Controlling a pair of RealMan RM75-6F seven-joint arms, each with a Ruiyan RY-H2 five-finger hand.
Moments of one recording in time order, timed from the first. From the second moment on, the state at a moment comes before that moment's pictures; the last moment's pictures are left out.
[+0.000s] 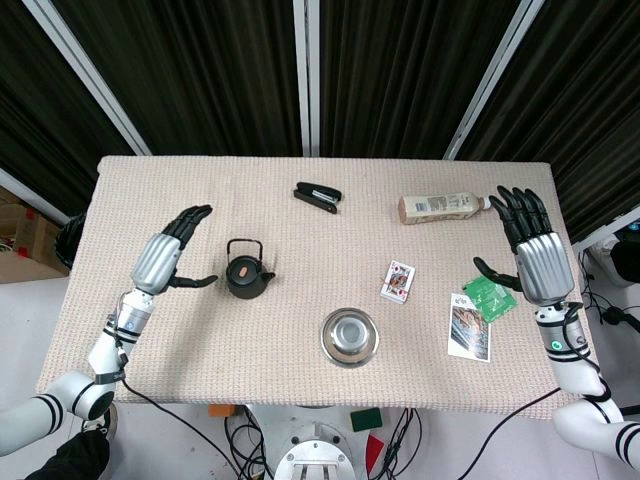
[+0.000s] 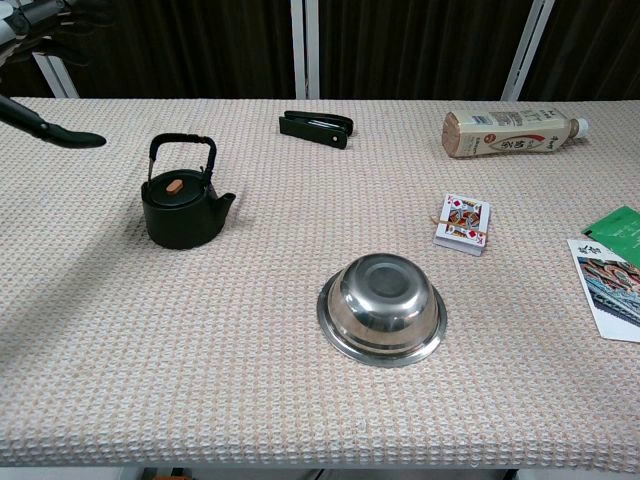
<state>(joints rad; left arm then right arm) -0.56 -1.51 -0.13 -1.19 1.52 1.29 -0.48 0.43 -1.35 0.20 -1.26 -1.60 1.53 0.23</state>
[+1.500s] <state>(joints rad) -1.02 -1.23 -0.19 -1.36 0.92 0.42 -0.04 0.36 -1.23 0.22 -1.35 -1.60 1.64 0.23</state>
